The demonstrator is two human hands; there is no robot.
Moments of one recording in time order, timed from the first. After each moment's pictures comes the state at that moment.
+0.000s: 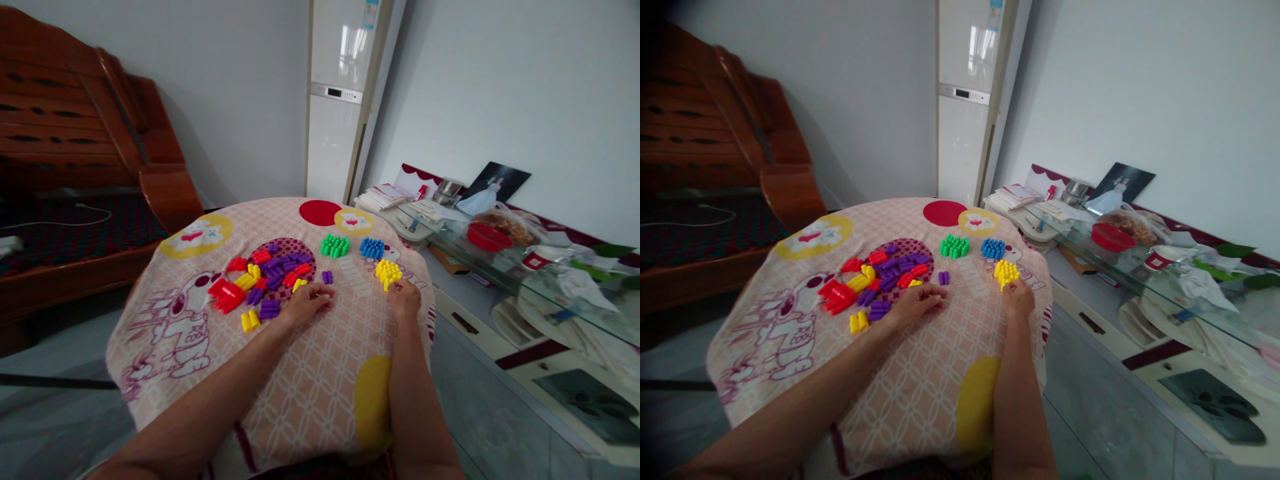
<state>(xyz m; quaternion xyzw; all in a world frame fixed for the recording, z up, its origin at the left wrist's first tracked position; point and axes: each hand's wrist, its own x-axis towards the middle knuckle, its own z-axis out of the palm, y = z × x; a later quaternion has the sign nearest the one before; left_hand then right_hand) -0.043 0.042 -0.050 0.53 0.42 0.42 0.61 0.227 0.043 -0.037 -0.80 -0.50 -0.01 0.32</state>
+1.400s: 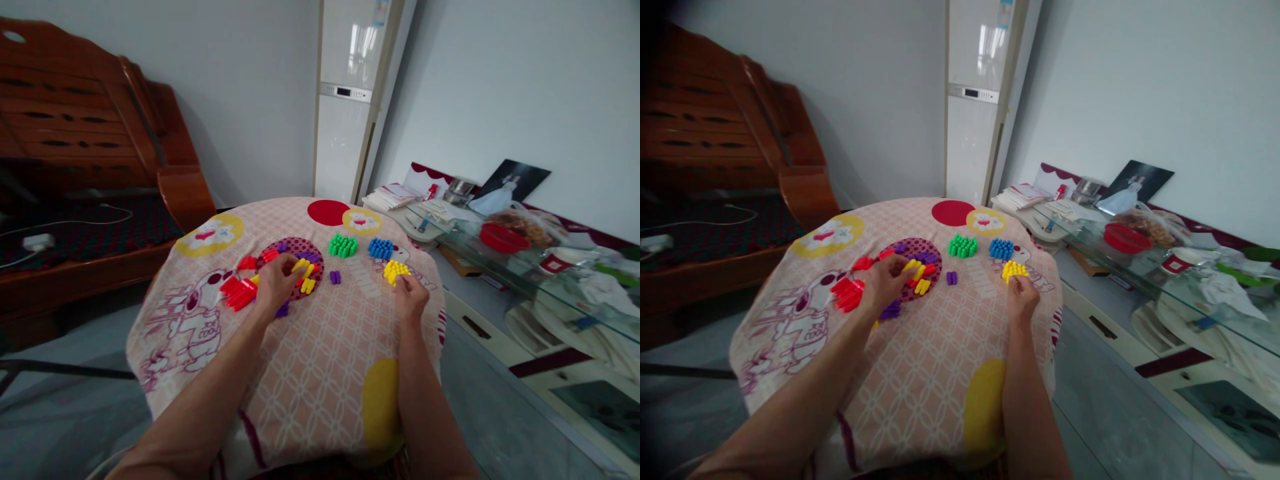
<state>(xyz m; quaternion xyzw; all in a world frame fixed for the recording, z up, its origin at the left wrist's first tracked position) -0.106 0.058 -0.008 0.63 0.58 0.47 0.21 0.211 0.051 -0.049 -0.64 -0.50 0.03 0.58</state>
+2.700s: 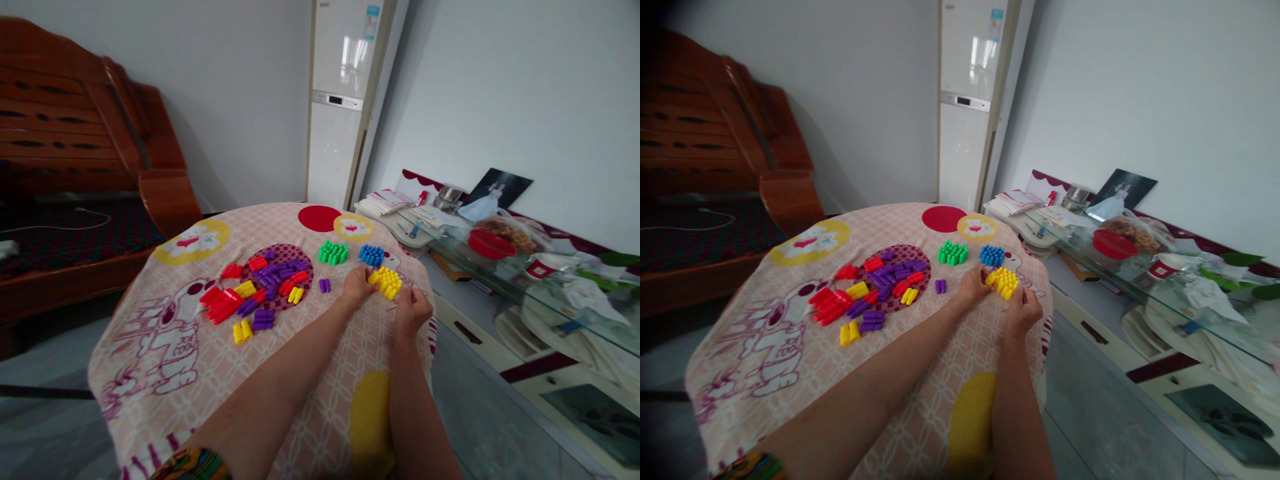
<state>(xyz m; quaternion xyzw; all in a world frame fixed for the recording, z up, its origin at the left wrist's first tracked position) 0.102 0.128 -0.045 0.72 0.52 0.35 0.30 0.221 0.044 -0.045 -0.68 -0.38 -0.05 0.62</state>
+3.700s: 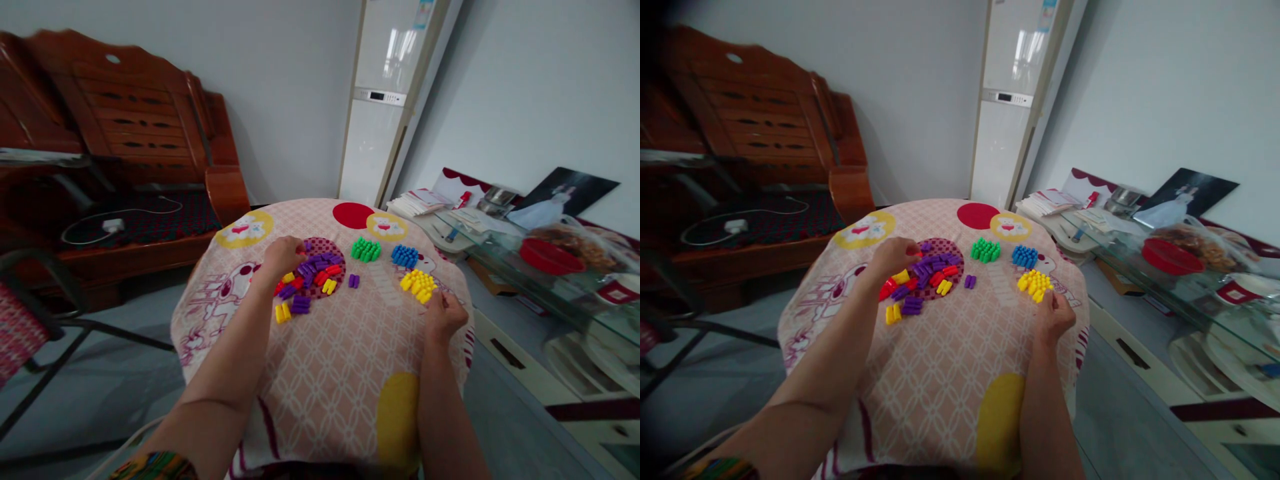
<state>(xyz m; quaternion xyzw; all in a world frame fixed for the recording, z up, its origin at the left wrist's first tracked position) -0.153 0.096 0.037 0.68 0.69 0.23 0.08 0.222 0.048 -0.049 -0.68 -0.40 -0.04 0.61</state>
